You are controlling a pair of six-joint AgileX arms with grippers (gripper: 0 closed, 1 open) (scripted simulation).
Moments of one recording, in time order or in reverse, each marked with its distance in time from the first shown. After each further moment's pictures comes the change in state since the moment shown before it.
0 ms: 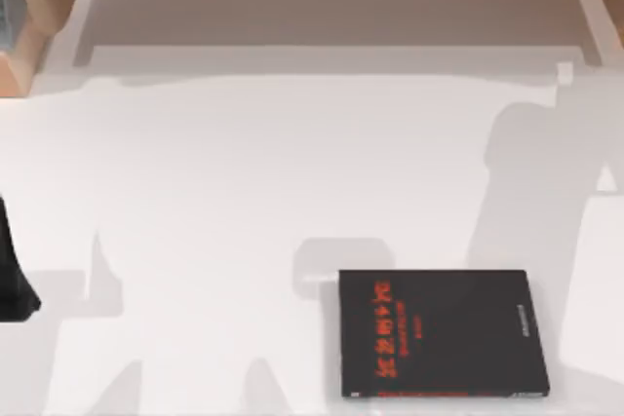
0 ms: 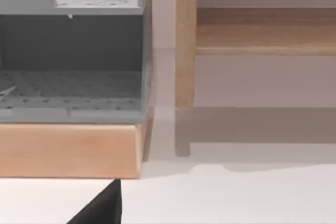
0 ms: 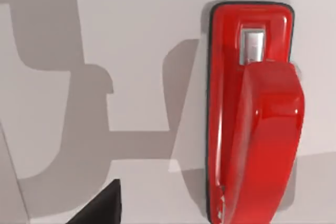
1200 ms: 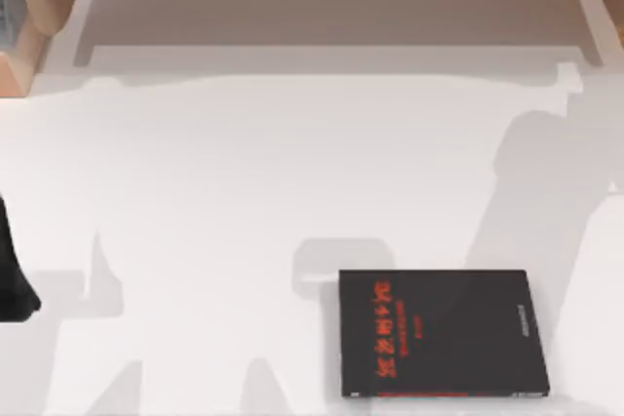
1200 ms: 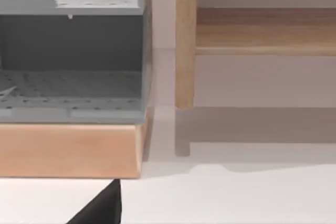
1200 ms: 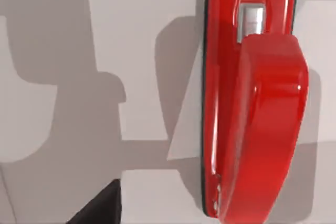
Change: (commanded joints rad) left arm 0.000 0.000 0.000 0.000 0.000 0.000; right arm -0.013 -0.082 -0.205 0.113 -0.004 -0.014
